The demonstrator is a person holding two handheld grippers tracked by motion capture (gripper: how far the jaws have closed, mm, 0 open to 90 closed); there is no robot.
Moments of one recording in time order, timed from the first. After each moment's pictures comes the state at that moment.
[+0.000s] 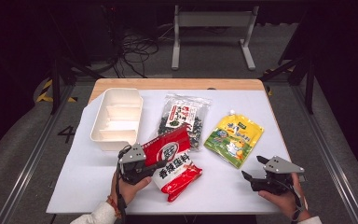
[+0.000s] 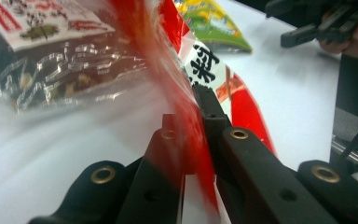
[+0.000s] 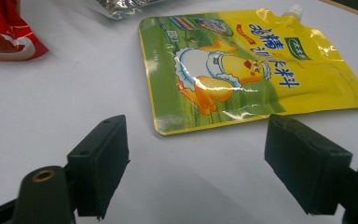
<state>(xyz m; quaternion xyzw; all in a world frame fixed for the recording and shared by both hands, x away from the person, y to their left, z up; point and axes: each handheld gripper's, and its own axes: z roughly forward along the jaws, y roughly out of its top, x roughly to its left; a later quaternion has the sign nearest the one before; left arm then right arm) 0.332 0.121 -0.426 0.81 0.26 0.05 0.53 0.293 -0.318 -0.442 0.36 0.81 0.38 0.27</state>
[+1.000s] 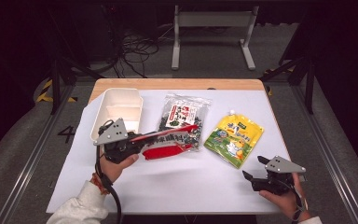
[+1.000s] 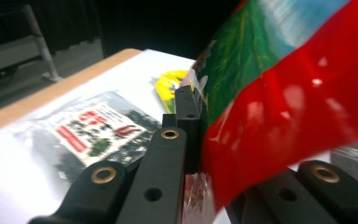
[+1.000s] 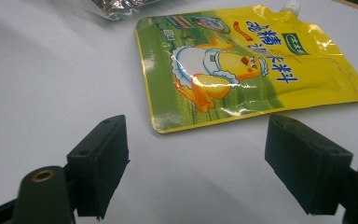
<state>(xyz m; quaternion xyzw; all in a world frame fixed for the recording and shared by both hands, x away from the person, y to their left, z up) 0.357 0.156 -0.341 0.78 0.19 0.14 0.58 0.293 -0.321 -0.443 0.37 0.80 0.39 0.26</state>
